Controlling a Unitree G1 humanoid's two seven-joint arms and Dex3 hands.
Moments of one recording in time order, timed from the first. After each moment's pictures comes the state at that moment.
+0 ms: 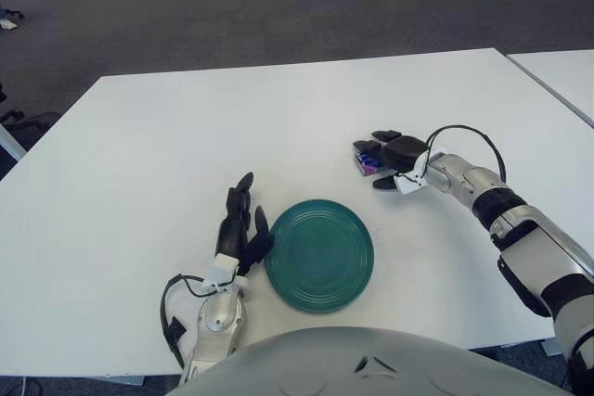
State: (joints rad) left arm 0.49 -0.07 -0.16 -0.12 0.10 -0.24 0.12; right arm -0.70 -0.47 0.68 0.99 -0.91 -0.50 -0.09
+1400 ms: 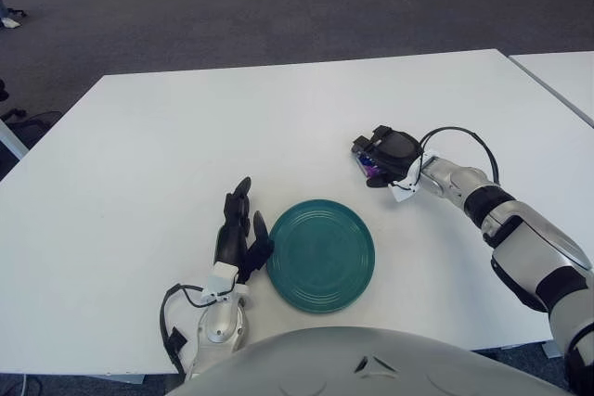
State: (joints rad) left arm 0.54 -0.11 -0.16 -0.18 0.12 -0.23 0.14; right arm -0.71 -0.44 0.79 1.03 -0.99 -0.47 -0.39
